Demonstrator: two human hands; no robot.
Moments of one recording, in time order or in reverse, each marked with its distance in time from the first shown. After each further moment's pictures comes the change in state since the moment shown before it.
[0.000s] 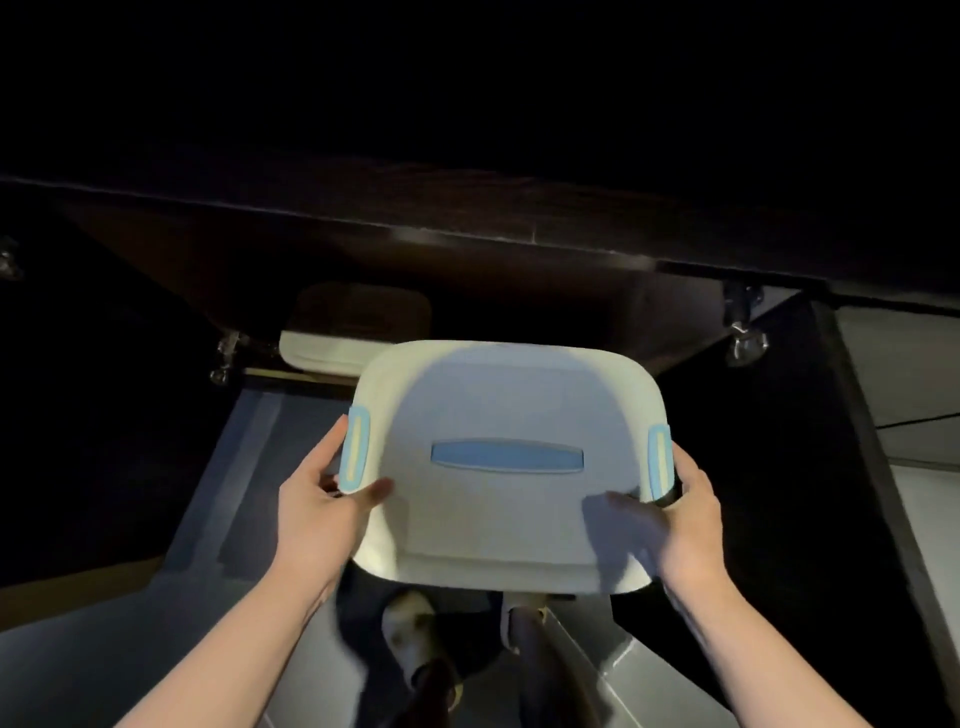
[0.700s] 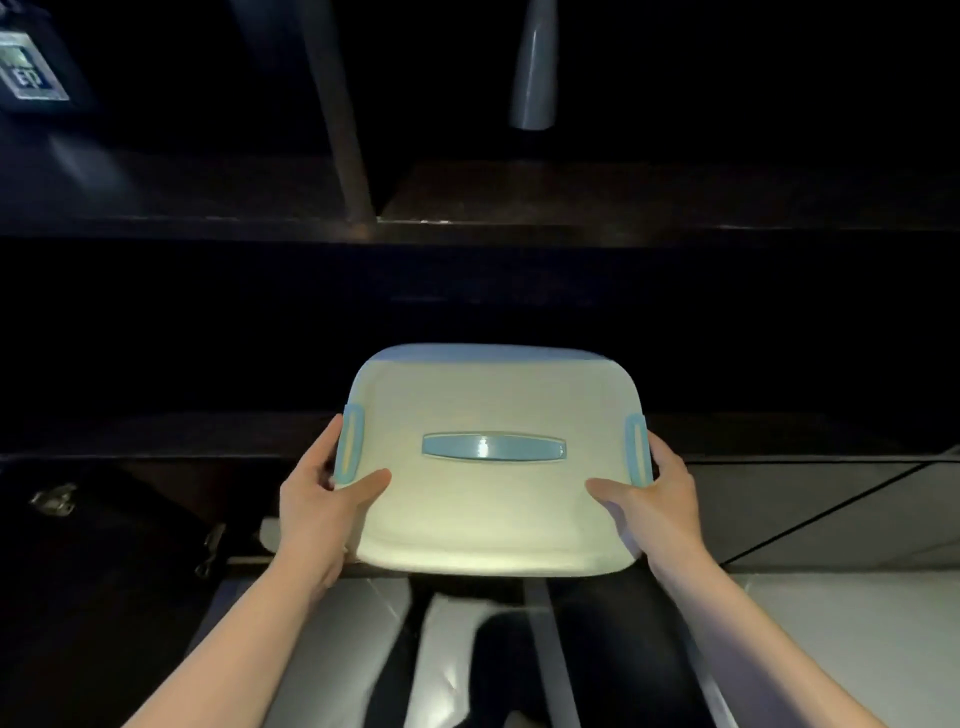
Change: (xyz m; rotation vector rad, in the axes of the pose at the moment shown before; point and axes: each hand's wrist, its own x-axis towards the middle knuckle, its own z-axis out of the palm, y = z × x) left_hand -0.032 0.231 0.056 -0.205 -0.055 0.262; right_hand 0.015 -0.178 -0.118 0.237 0.139 -0.152
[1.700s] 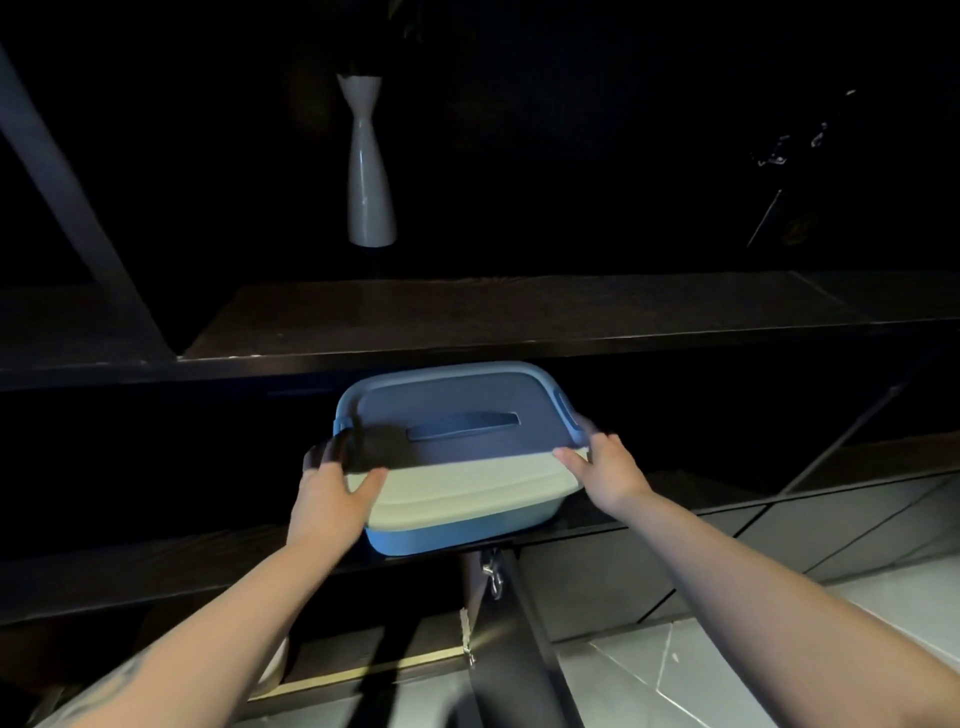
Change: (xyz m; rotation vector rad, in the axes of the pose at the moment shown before) left_hand 0.057 0.051 0.156 0.700 -0.160 0.325; right_hand 0.136 -0.062 -0.092 -0.809 -0.021 -0.148
